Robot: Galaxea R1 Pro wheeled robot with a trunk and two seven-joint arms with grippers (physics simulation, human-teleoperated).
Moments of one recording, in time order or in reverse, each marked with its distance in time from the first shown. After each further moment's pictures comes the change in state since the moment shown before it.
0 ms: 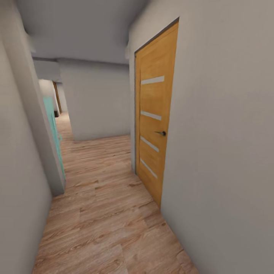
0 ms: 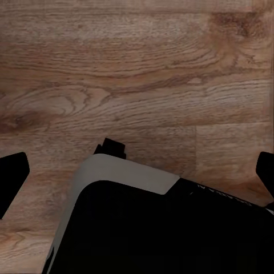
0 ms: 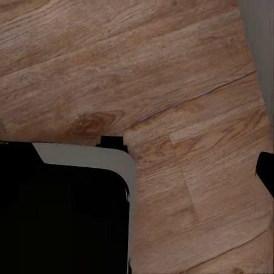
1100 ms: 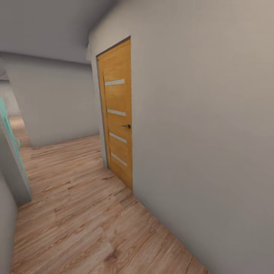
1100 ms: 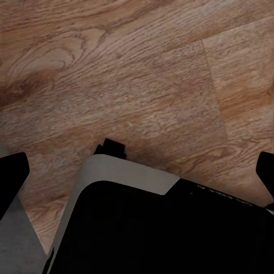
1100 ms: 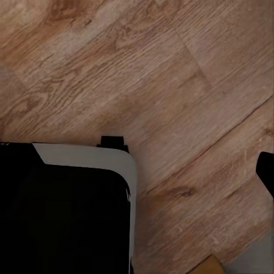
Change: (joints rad) left arm 0.000 0.000 0.000 0.000 0.000 -0.001 0.000; right arm 0.000 0.000 0.001 -0.001 -0.013 0.003 0.000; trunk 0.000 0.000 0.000
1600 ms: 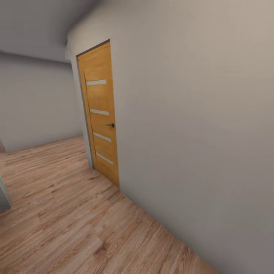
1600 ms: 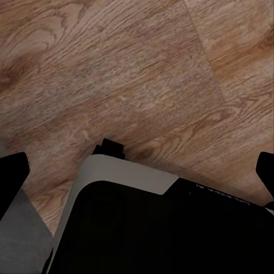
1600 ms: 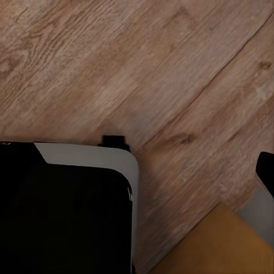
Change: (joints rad) left arm 0.000 -0.004 0.000 -0.002 -0.006 0.000 0.000; right arm 0.000 0.003 -0.002 0.000 -0.001 0.002 0.000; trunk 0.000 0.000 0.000
